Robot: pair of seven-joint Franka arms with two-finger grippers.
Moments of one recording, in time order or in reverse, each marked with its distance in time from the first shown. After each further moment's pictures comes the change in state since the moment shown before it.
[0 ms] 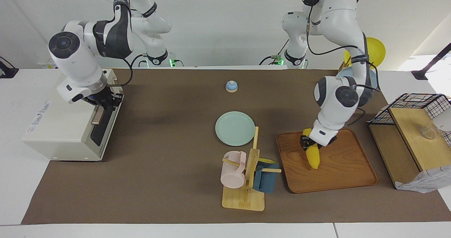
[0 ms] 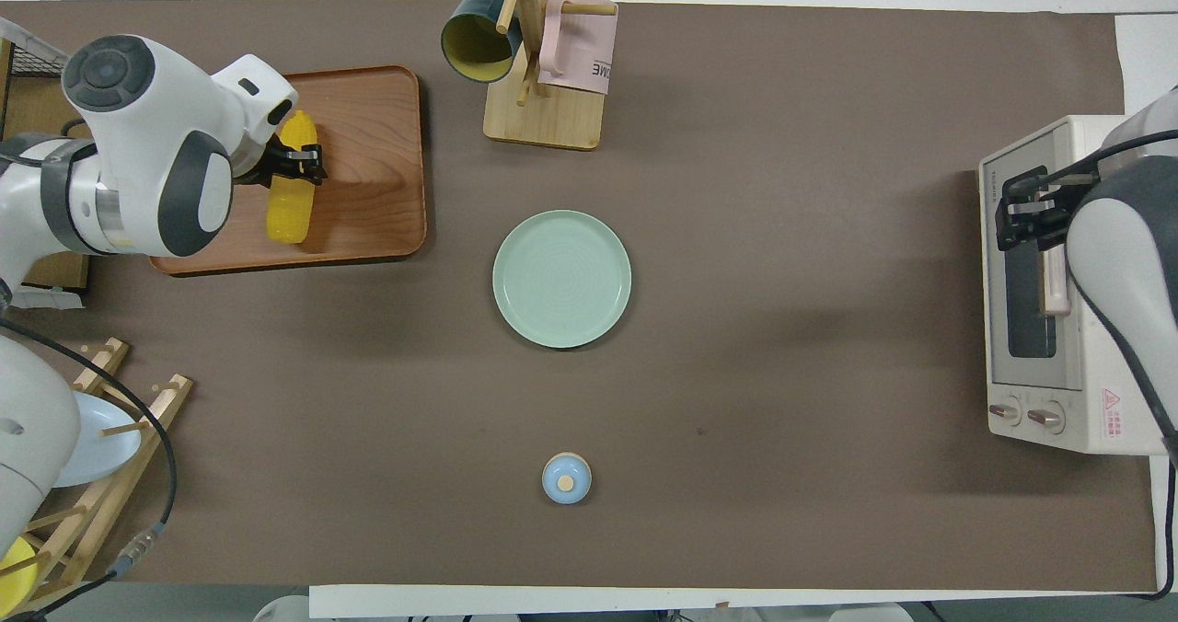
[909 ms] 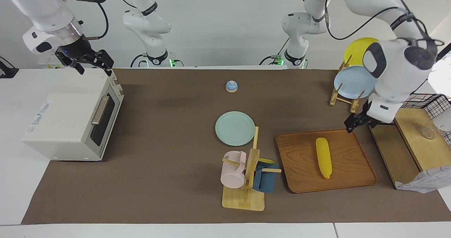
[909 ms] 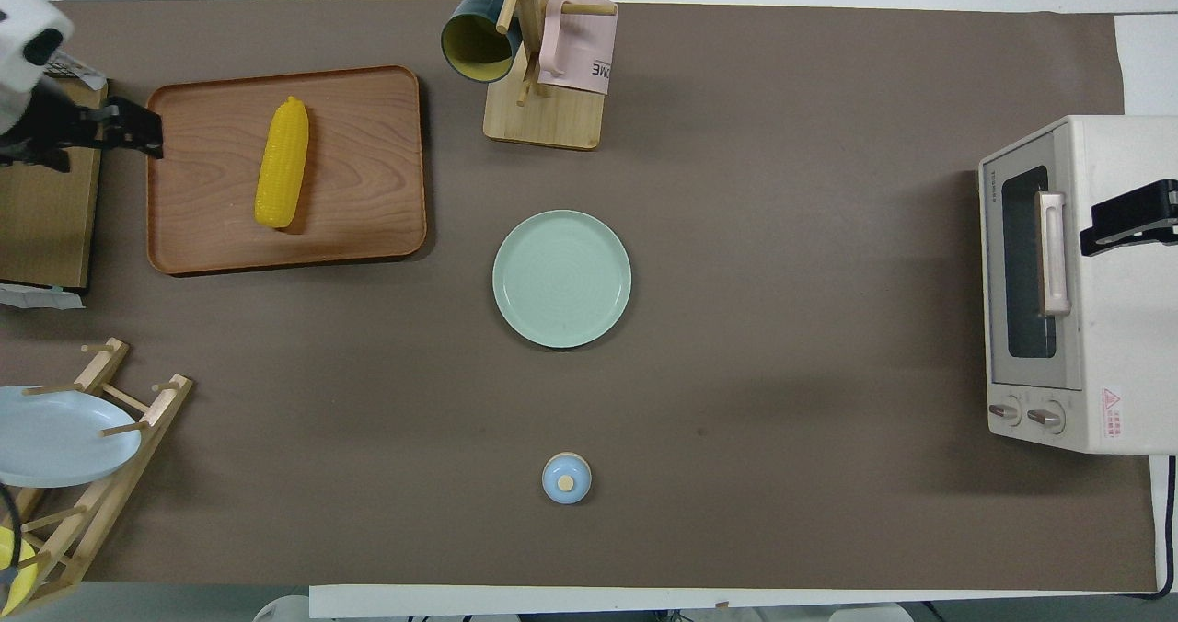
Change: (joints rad) left arm 0.116 -0.299 0.017 0.183 0.041 -0.548 0.071; right arm -0.022 -0.041 -0.005 0.241 0.025 -0.300 0.000
